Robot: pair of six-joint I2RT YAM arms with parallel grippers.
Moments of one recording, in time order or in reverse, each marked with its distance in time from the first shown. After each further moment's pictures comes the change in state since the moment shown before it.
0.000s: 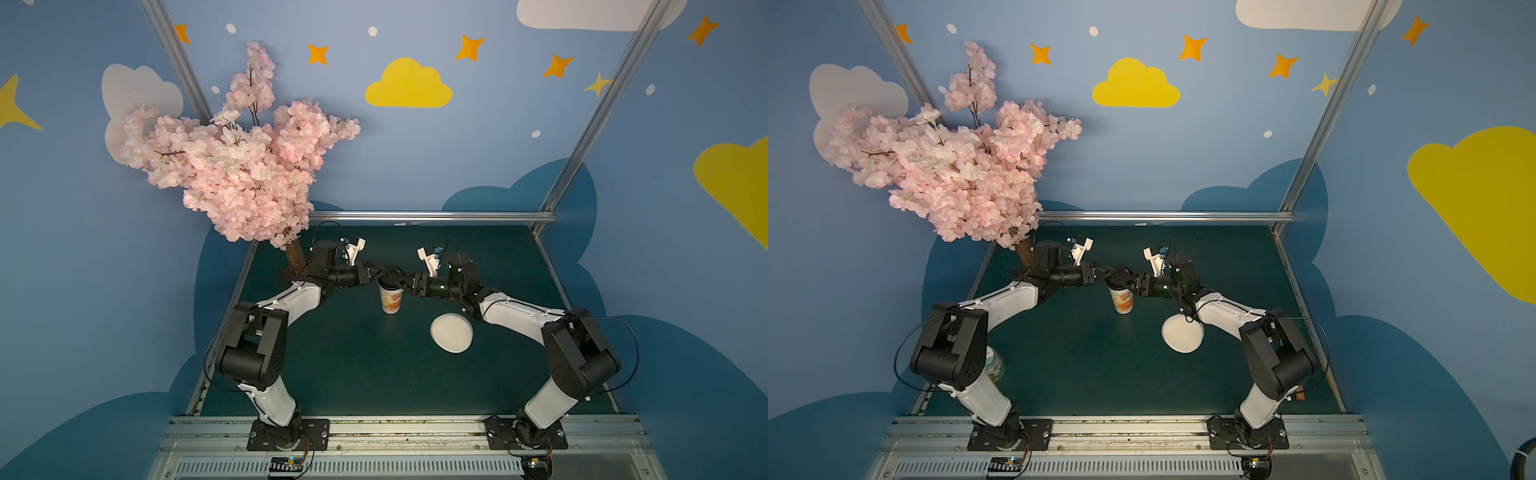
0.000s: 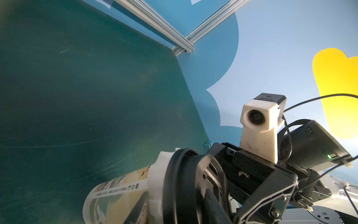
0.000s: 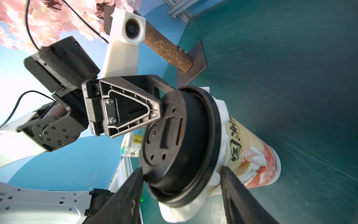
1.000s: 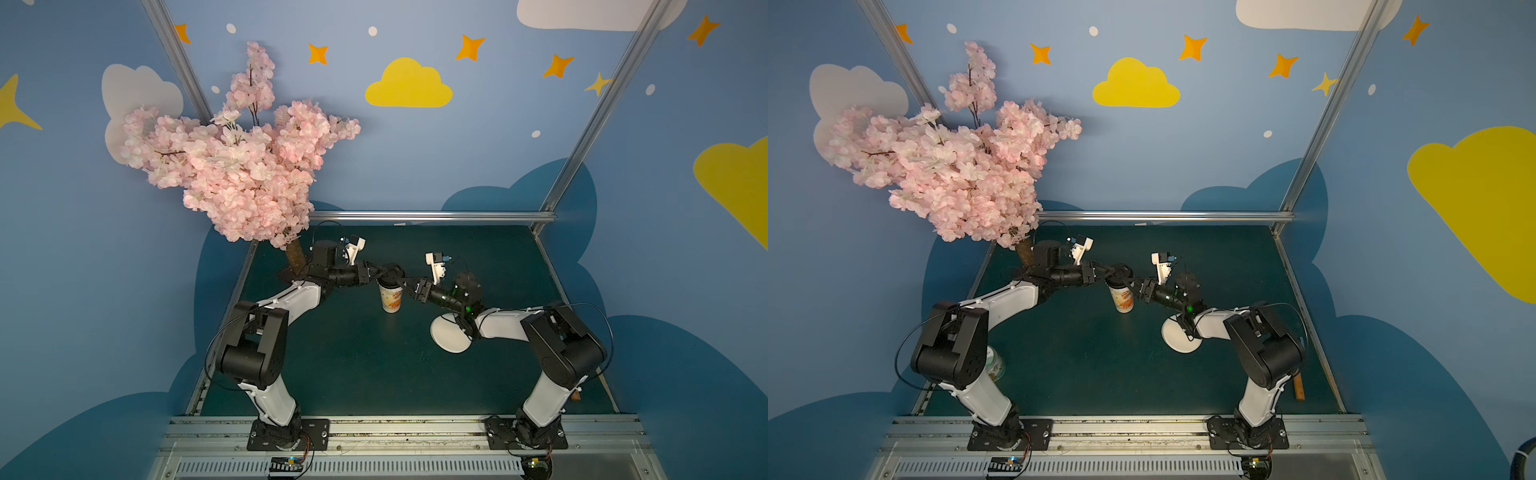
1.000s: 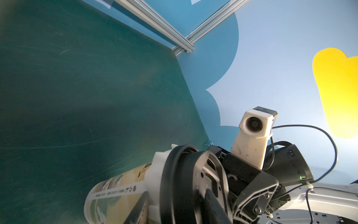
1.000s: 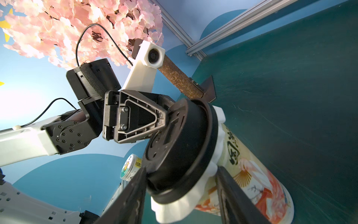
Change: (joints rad) left arm 0.002 0.008 0.007 -0.003 0.003 0.007; right arm 0.008 0.089 -0.206 0.571 0.081 0.118
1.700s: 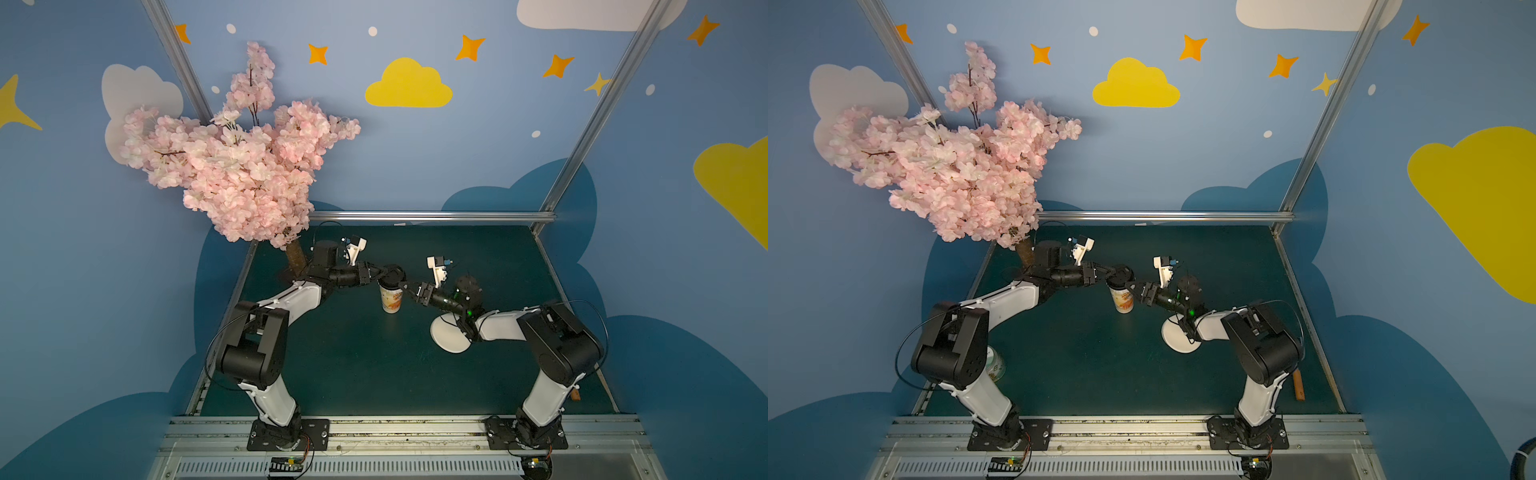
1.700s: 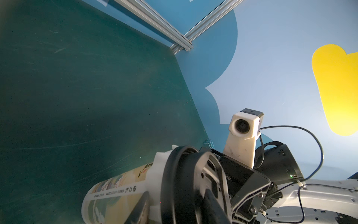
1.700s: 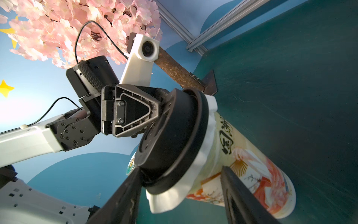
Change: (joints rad) left arm -0.005 0.000 0.000 0.000 0.005 0.004; right arm -0.014 0.031 -0.021 0.059 -0.060 0.064
